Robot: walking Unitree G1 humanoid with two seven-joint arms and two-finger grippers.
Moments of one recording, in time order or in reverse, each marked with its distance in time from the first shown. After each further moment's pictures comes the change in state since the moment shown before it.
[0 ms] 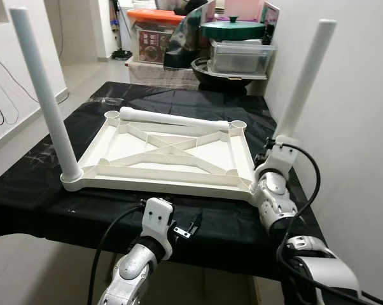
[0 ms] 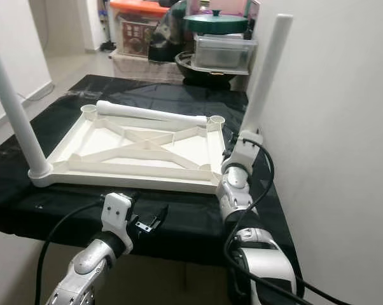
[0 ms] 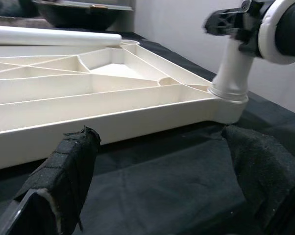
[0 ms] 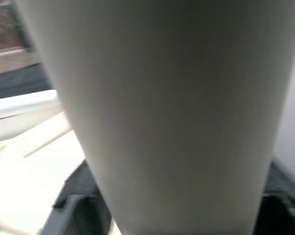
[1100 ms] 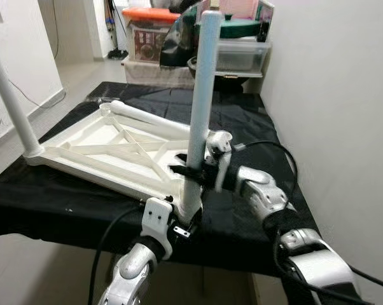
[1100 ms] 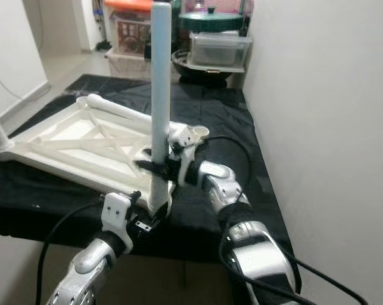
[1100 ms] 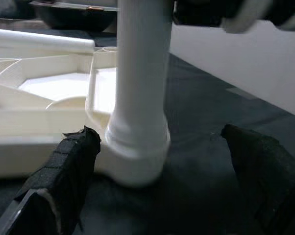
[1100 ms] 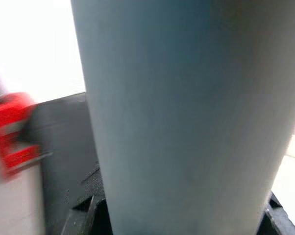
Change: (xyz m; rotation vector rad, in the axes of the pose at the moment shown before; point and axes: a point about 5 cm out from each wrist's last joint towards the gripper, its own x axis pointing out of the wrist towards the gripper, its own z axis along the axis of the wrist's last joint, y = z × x) left arm 0.001 -0.001 -0.001 -0.003 0.003 -0.006; right arm -0.023 0.069 0.012 -0.163 0.105 1.059
